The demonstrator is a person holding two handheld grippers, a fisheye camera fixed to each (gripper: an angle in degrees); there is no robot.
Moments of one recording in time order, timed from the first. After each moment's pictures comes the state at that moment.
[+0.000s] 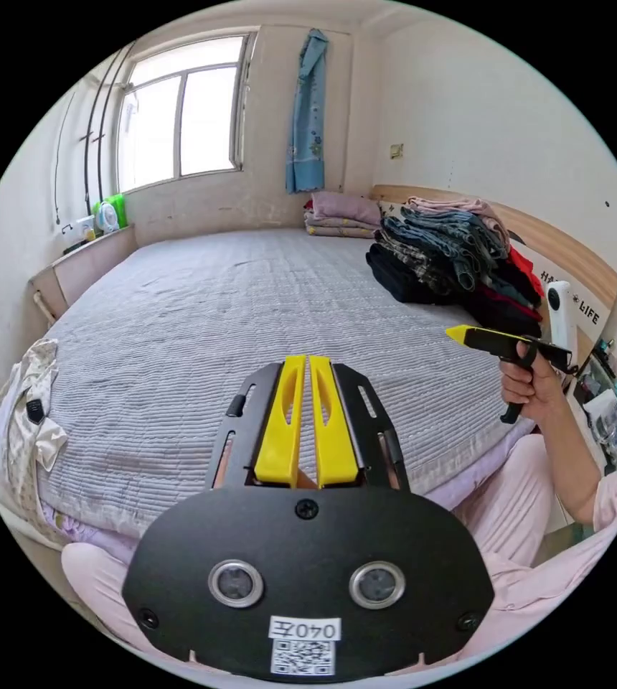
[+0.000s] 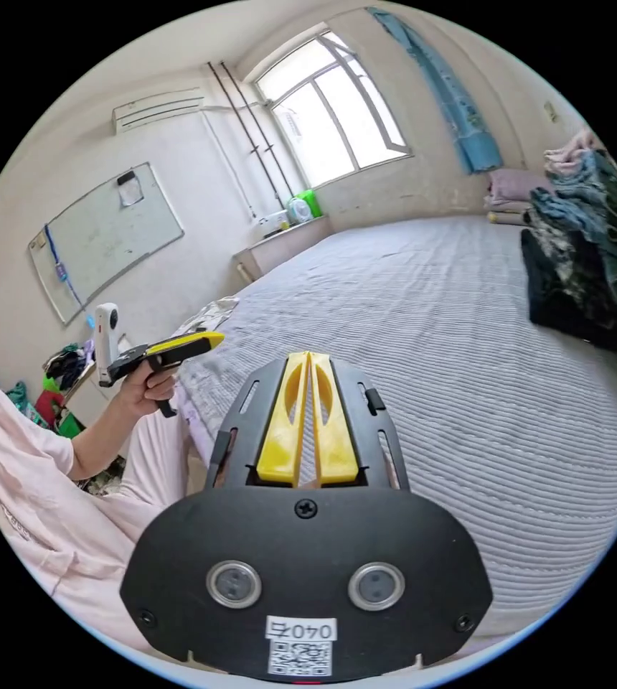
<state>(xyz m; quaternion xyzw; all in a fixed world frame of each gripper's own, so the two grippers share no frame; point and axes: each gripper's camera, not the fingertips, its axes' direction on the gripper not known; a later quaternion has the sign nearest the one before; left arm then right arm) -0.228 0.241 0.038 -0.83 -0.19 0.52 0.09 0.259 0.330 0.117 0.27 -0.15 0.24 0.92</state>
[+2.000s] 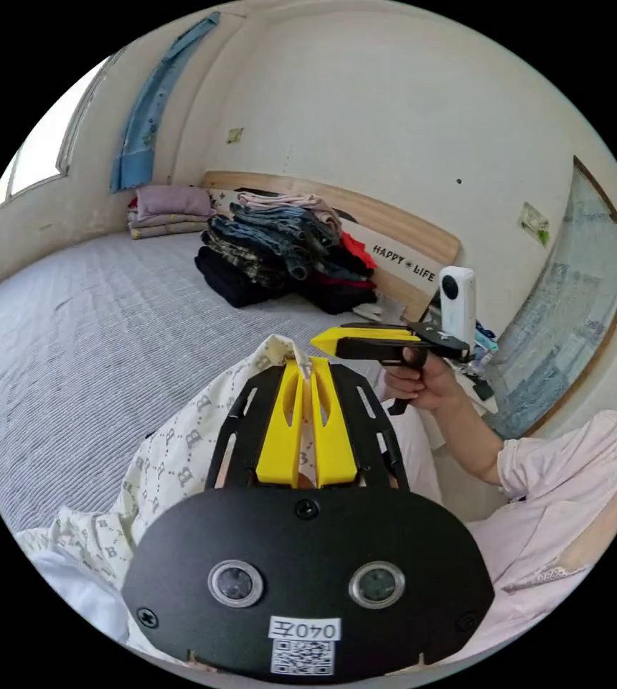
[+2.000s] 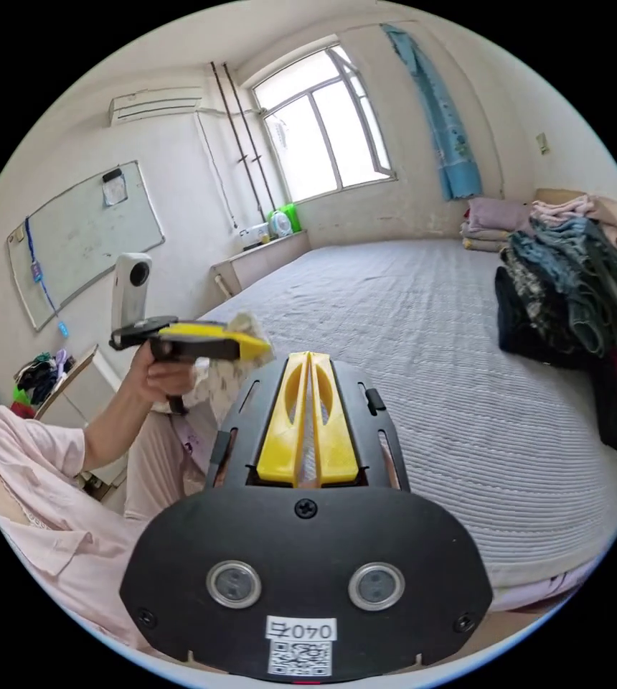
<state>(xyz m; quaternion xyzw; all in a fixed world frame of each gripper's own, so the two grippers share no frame) -0.334 0.140 0.255 -0.97 -0.06 0.23 0.02 0.203 0.283 0.089 0.27 -0.05 0.26 0.92</state>
